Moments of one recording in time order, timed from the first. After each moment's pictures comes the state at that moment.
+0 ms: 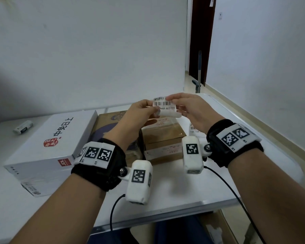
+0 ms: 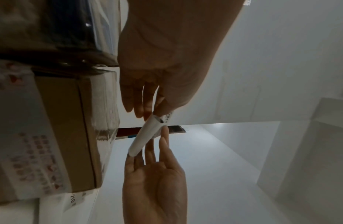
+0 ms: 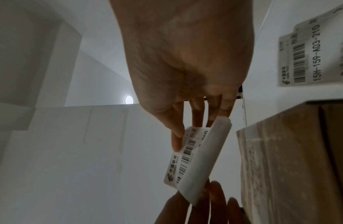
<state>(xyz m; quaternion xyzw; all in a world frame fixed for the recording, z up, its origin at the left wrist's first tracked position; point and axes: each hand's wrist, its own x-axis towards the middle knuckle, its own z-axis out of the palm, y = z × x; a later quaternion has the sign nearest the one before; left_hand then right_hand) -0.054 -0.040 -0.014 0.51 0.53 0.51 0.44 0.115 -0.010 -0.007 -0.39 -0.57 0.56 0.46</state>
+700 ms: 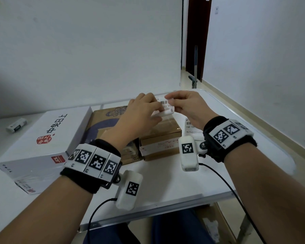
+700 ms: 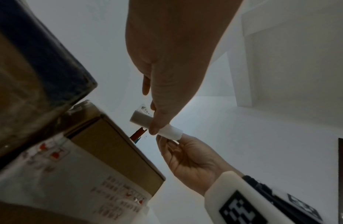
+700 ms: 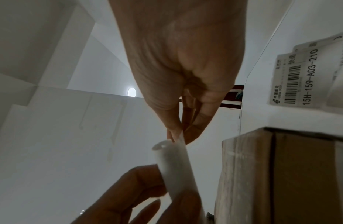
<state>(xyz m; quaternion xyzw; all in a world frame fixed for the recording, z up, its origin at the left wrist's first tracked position) -0.053 -0.049 -0.018 0.83 0.50 0.23 -0.12 0.121 0.001 -0.025 -0.38 -0.58 0.53 0.50</state>
